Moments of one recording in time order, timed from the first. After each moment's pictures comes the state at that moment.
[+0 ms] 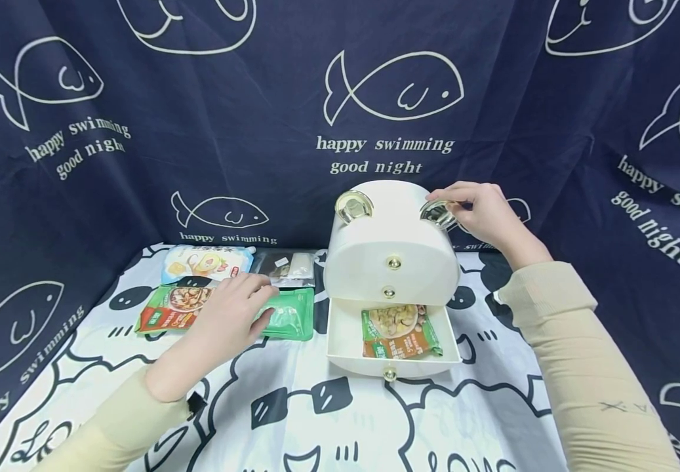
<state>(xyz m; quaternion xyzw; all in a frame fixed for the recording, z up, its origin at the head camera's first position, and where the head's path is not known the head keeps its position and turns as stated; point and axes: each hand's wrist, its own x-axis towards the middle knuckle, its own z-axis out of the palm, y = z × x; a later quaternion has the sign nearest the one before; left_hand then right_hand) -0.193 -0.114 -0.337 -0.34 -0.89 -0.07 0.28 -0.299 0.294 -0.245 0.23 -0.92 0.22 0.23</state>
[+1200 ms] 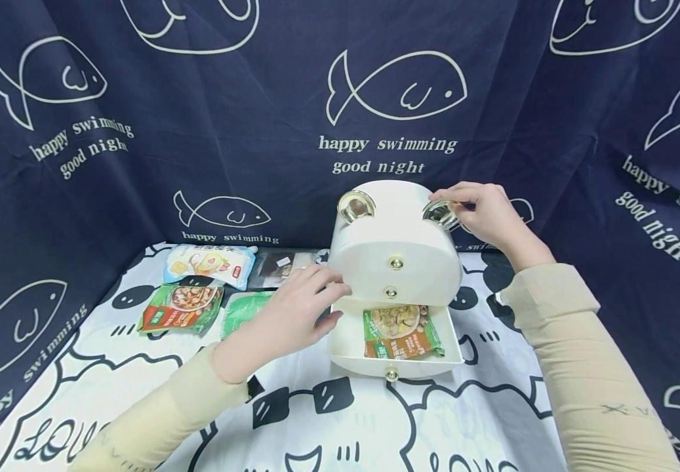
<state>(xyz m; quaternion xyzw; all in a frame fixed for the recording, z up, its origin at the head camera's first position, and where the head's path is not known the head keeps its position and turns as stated) -0.201 -0.035 -0.320 -0.45 -0.83 -0.12 0.30 -0.301 0.295 -0.247 0.23 -0.92 0.23 0.23</state>
